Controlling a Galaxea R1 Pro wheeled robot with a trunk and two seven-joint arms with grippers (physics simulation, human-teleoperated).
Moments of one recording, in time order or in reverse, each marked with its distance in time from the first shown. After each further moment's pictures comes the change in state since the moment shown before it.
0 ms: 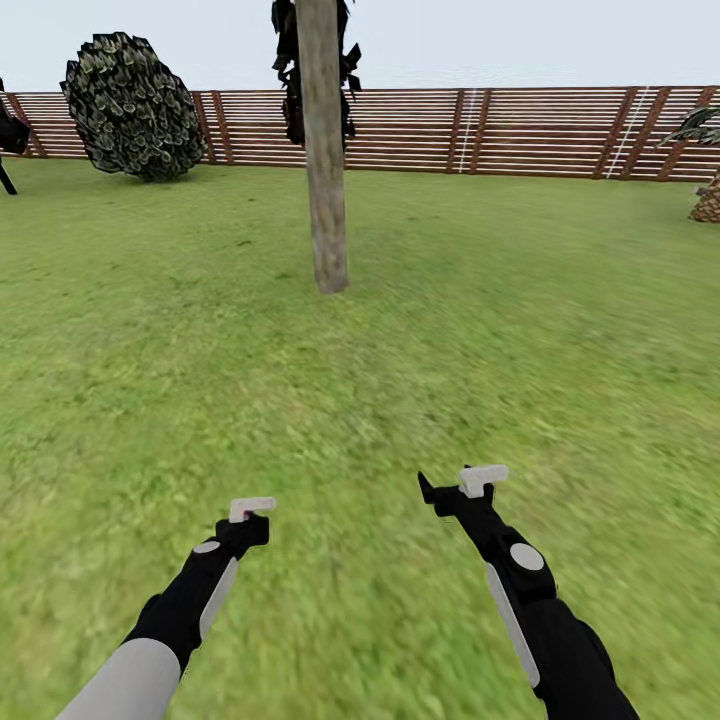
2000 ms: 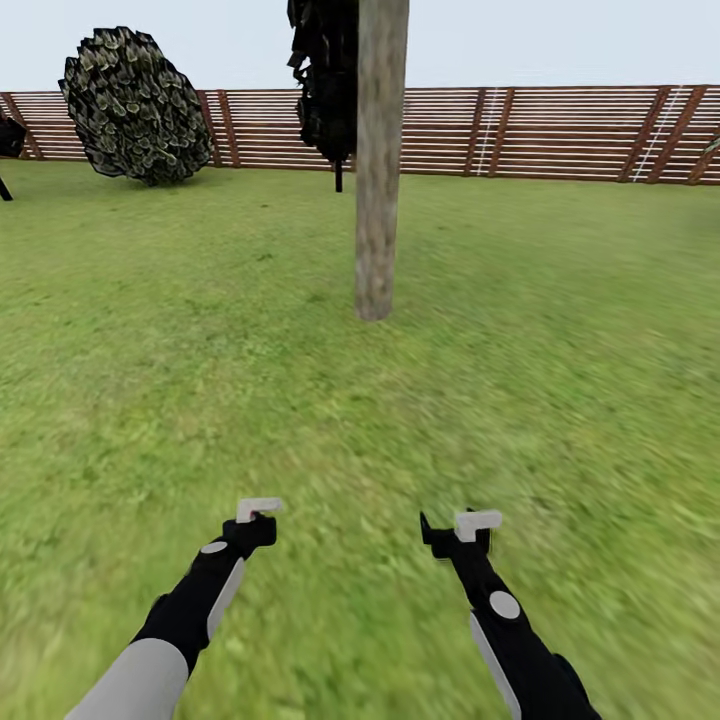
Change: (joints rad) left arm 0.000 -0.024 0.000 0.002 -0.006 -0.002 0.000; right arm 0.000 0.006 0.051 0.362 0.004 -0.286 -0.167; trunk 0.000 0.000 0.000
